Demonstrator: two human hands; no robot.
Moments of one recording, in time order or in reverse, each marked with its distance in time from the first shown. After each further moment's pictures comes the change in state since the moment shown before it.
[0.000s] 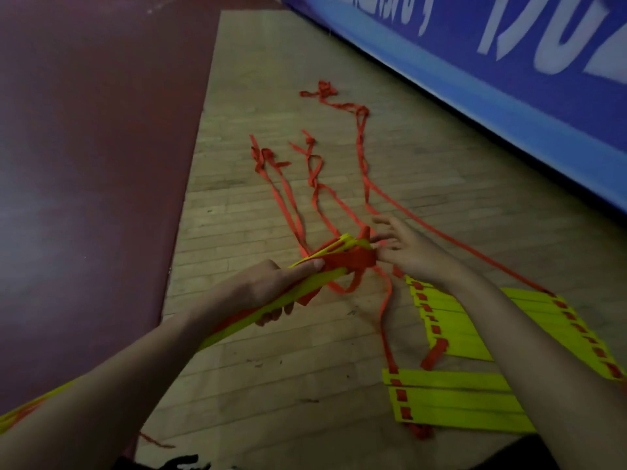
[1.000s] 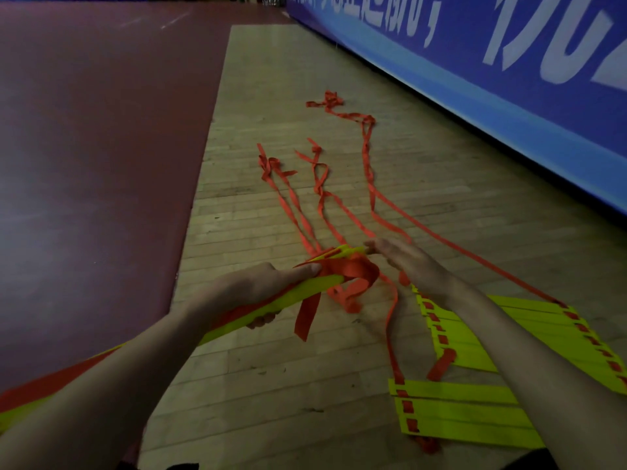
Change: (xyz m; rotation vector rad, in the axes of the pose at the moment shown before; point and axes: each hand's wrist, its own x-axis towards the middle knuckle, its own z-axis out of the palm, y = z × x) left_hand -0.003 0.002 -0.015 0.099 -0.033 -0.125; right_hand -0.006 0.011 0.008 0.155 -0.032 -0.096
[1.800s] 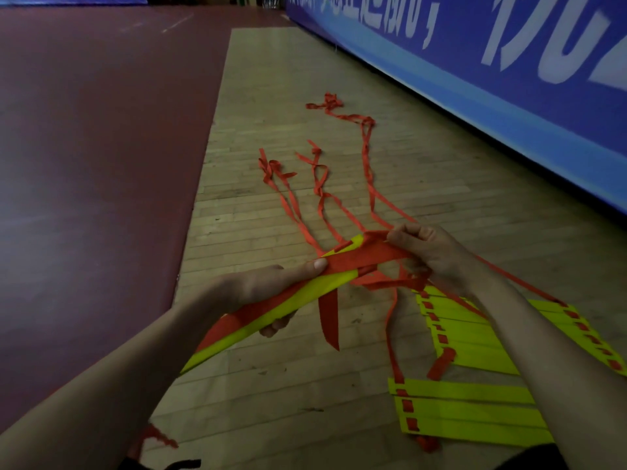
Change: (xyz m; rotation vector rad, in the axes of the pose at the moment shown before) left_hand -0.017 0.009 0.005 -0.186 -0.250 0.113; right_hand -0.013 -0.028 -0.020 0.411 -0.046 0.034
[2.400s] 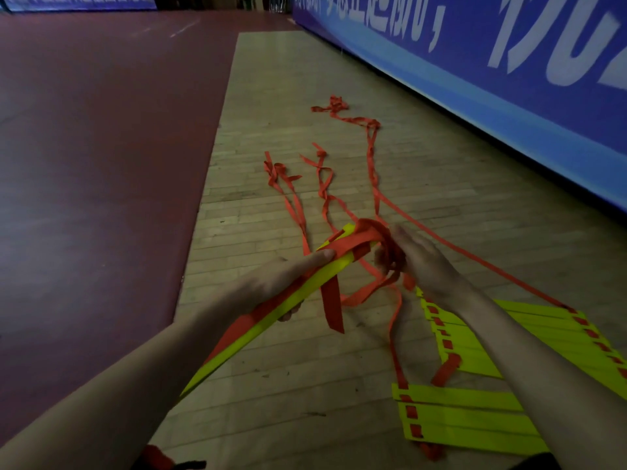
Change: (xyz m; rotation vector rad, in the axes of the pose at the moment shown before) left_hand 0.012 0.004 0.003 -0.121 0.260 0.113; right_hand 0.008 0.019 0.015 -0.093 0.074 -0.157
